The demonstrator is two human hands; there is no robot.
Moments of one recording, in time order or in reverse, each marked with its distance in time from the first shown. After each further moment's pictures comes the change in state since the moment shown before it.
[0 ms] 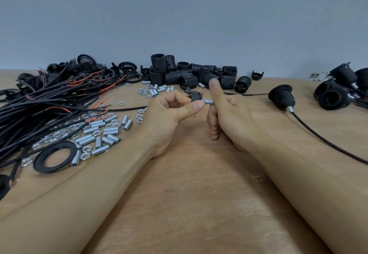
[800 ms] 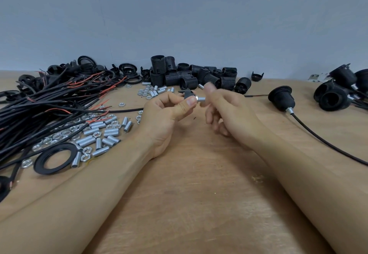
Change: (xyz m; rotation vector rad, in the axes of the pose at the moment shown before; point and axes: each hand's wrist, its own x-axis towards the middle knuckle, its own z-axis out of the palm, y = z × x) left_hand 0.003 -0.001 -0.002 -0.078 0.059 -0.024; right_hand 0.004 0.001 -0.012 -0.062 -0.034 -0.012
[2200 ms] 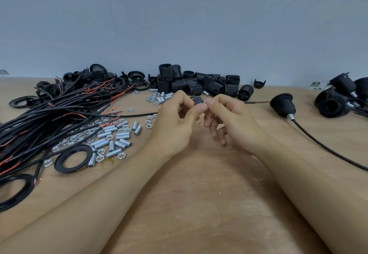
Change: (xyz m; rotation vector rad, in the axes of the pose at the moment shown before) left_hand -0.008 0.000 -0.003 0.581 -0.006 0.418; right_hand -0.007 -0.005 0.002 0.054 -0.122 -0.081
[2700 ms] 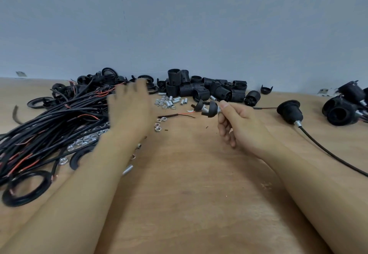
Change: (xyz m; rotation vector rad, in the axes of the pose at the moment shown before) left_hand 0.033 -0.007 -0.079 1.216 0.119 -0.173; right_hand 0.004 0.006 -0.003 -0.082 0.069 0.078
